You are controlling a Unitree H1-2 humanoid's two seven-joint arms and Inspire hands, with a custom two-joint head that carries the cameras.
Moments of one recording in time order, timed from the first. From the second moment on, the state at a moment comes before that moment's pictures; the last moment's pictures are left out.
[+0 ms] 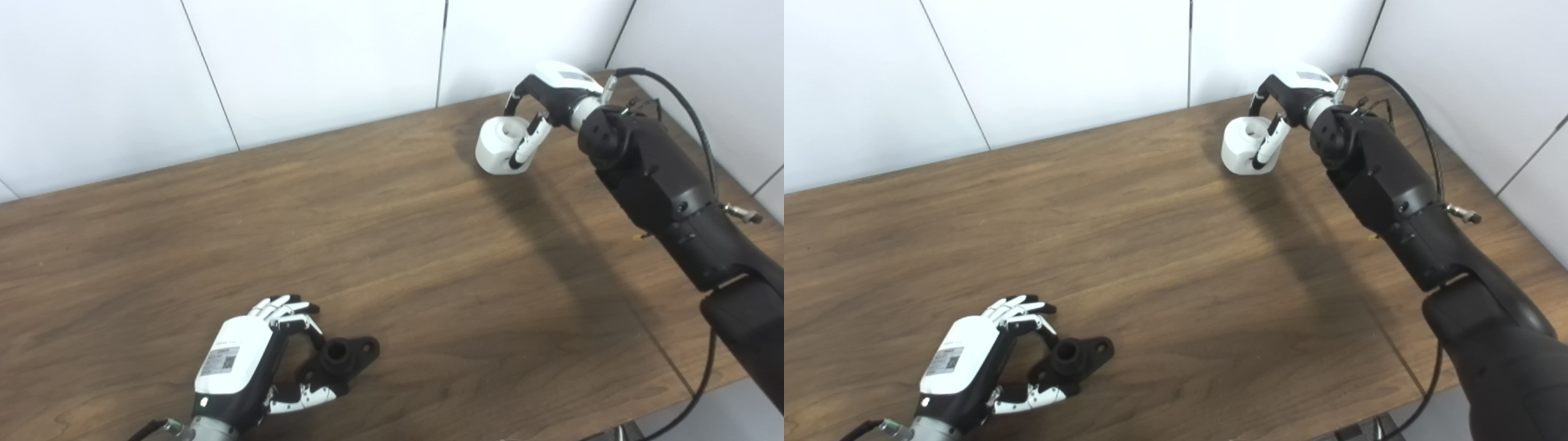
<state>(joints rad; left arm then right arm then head) 0.07 0.29 -0.43 -0.33 0.85 0.02 -0.21 -0.55 -0.69 0.20 0.17 -0.69 0.39 0.38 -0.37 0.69</state>
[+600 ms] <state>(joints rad) 0.06 0.26 -0.45 -0.32 0.87 0.04 -0.21 -0.55 -0.66 0.20 -0.28 -0.78 0.47 0.72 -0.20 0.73</state>
